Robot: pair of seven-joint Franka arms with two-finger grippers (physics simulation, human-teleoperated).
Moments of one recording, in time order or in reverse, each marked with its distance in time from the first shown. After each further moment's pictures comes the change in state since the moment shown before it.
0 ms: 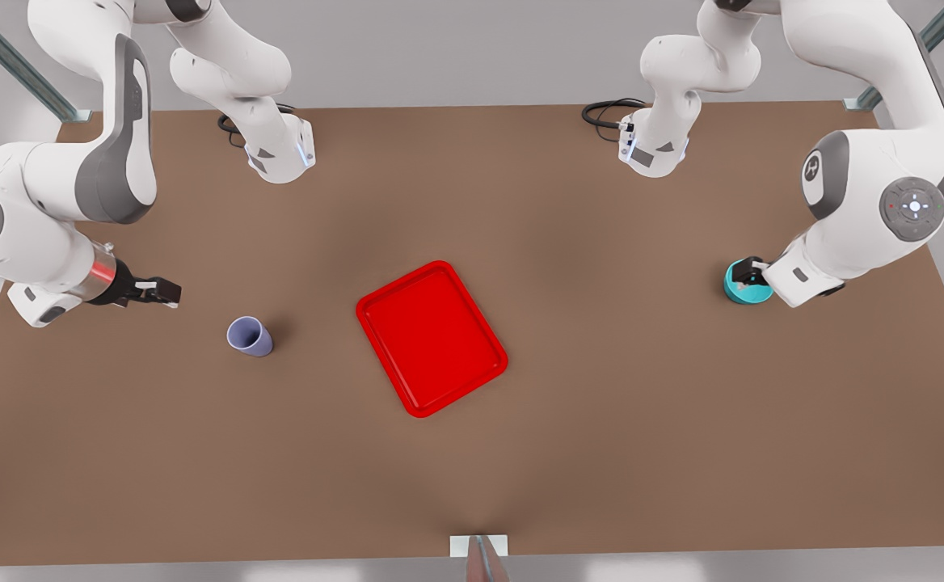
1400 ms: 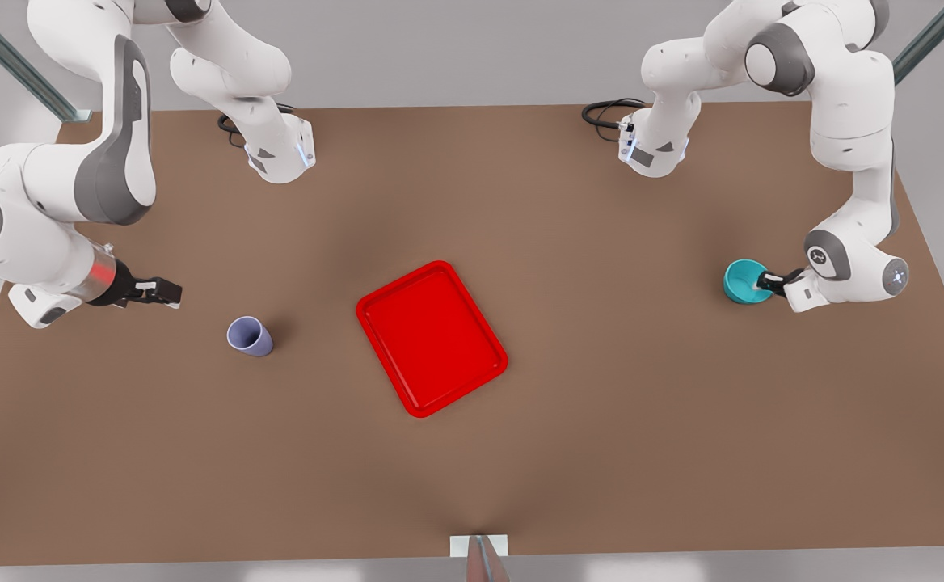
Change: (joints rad) left arm 0.254 0.313 0.245 -0.558 -0.261 0.587 0.784; right arm -0.001 0.003 -0.001 0.001 0.008 0.002 -0.006
